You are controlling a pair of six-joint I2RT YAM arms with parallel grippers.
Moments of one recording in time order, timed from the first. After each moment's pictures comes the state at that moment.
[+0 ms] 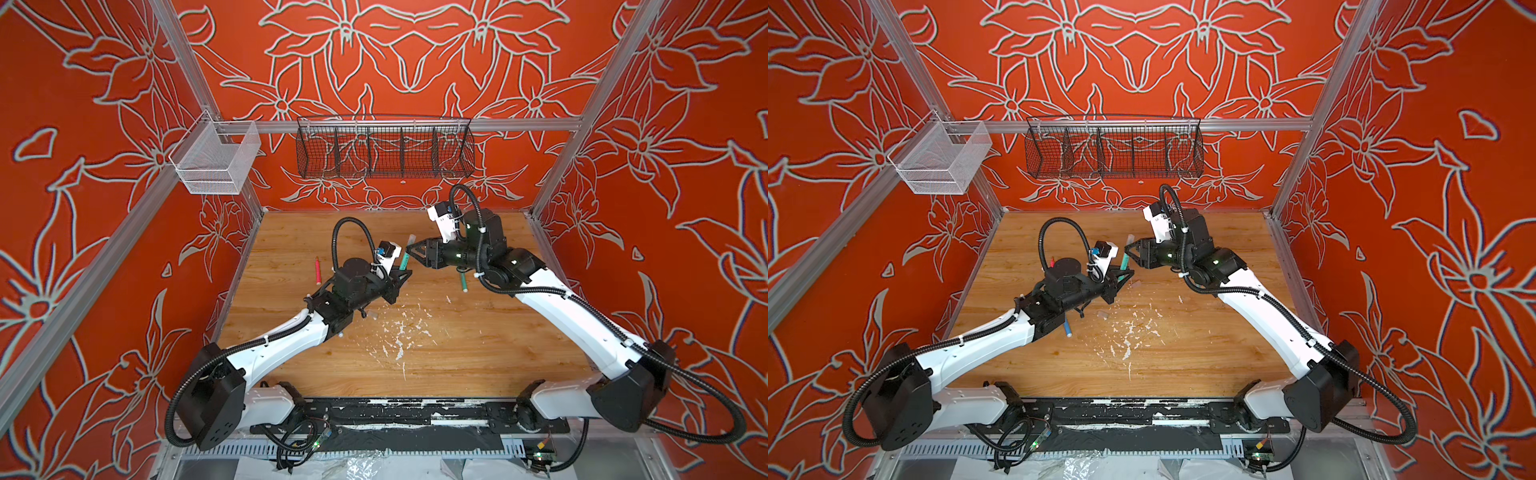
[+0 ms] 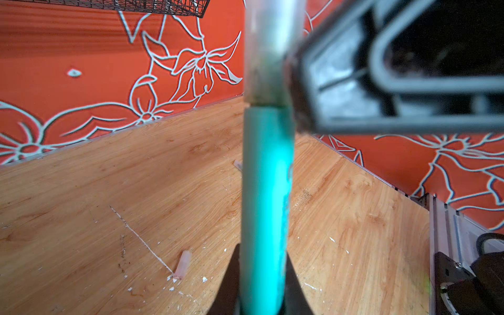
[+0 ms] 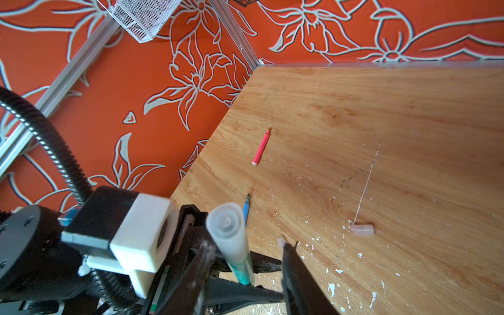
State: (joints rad) left arm -0.64 1.28 0.80 0.24 0.22 -0.16; right arm 0.58 1.36 1.34 -0.40 -0.41 0.46
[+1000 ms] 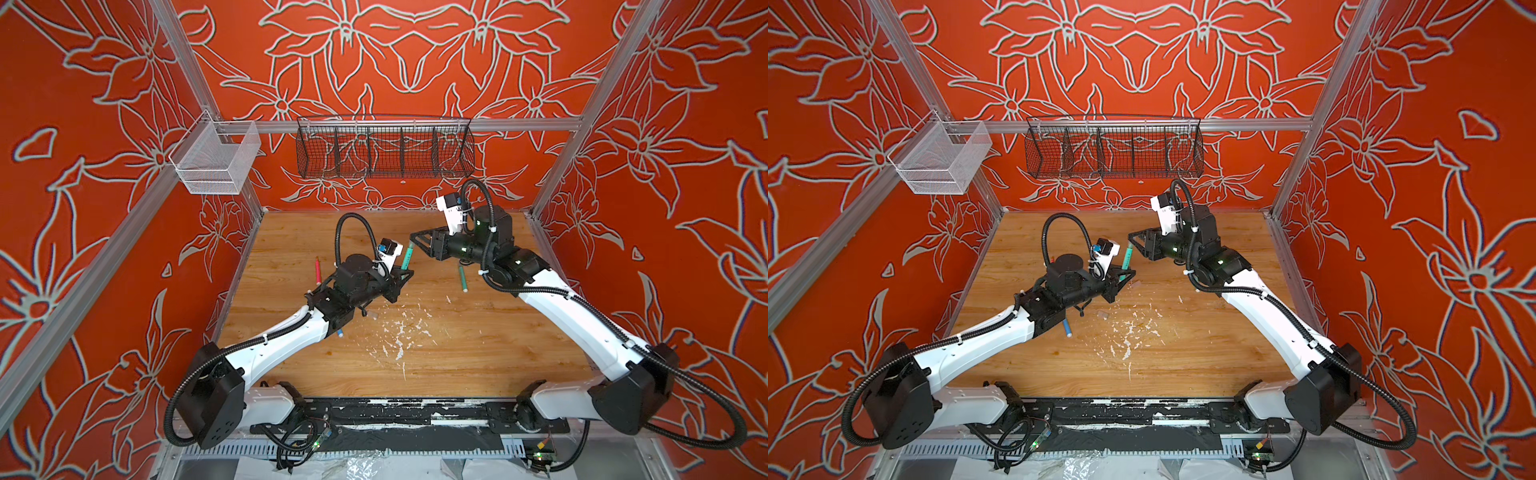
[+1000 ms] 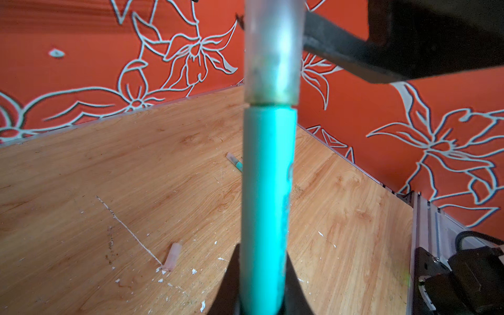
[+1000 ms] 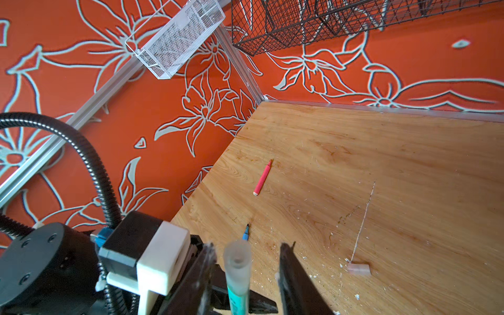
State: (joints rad) left arm -0.64 1.29 0.85 0.16 0.25 -0.19; right arm 0.53 1.36 1.32 -0.25 -0.43 0.47
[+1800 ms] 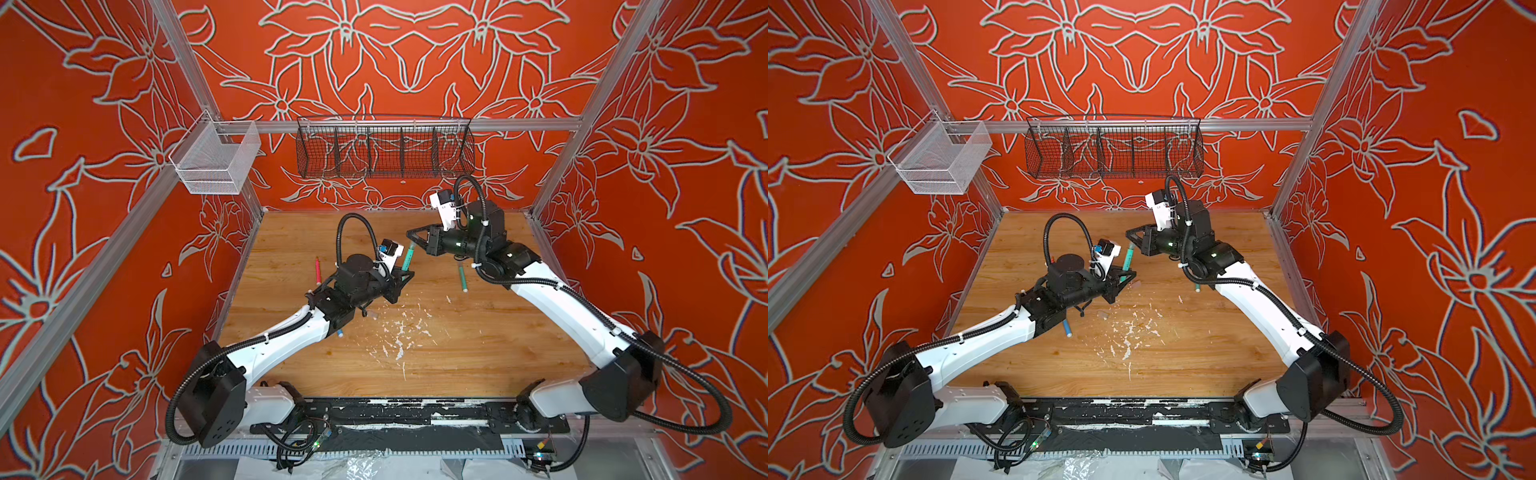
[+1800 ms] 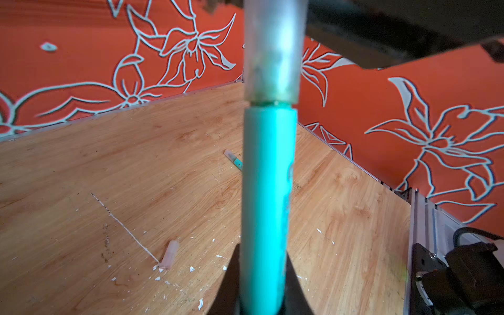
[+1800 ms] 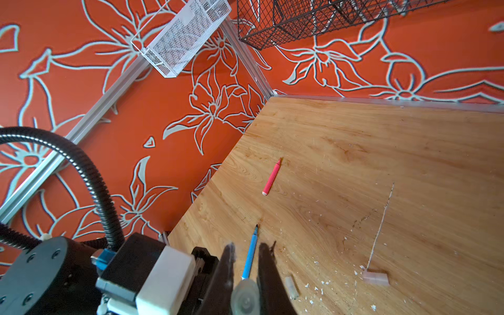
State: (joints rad) left arm -0.64 1.29 0.85 0.15 0.25 -0.20; right arm 0.53 1.42 1.36 -0.24 -0.49 0.49
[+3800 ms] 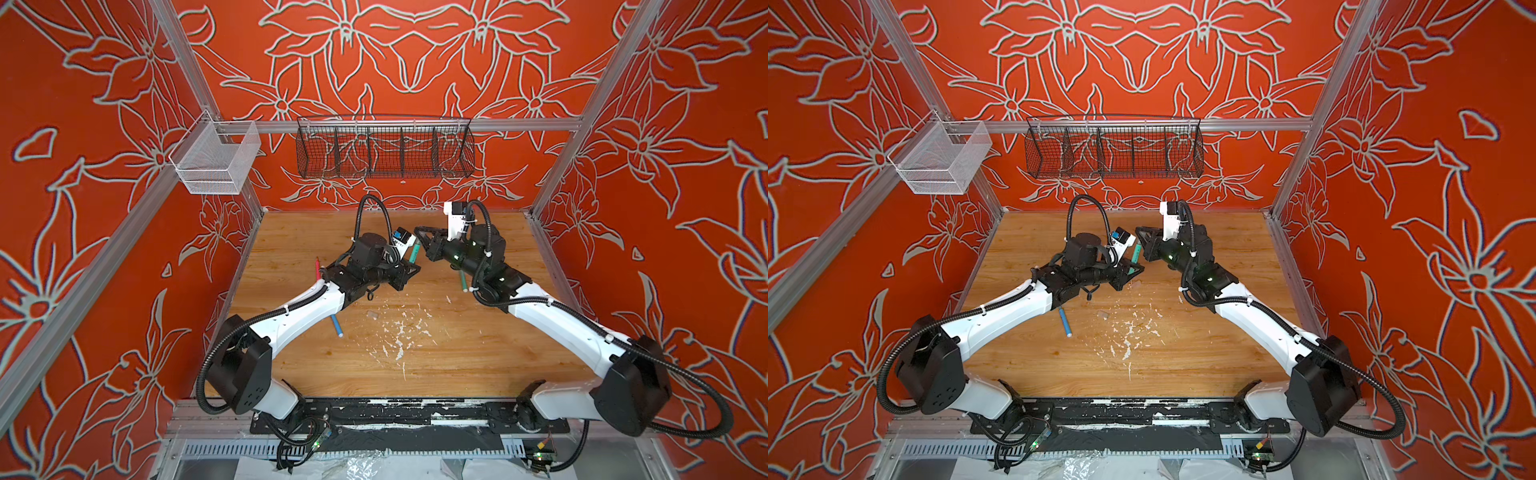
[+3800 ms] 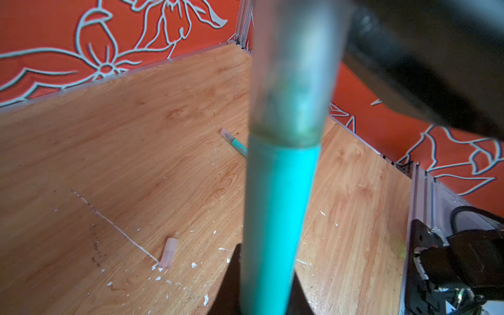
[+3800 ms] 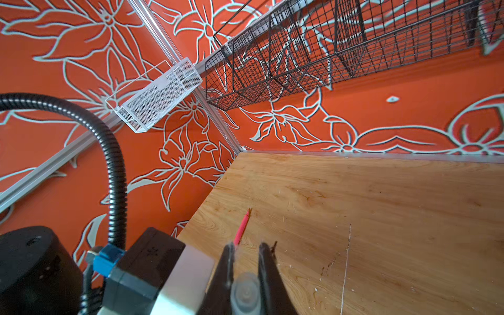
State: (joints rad) left arm -0.57 1.49 1.12 -0.06 0.37 -0.13; right arm 0.58 1.34 1.08 0.13 -0.19 0.53
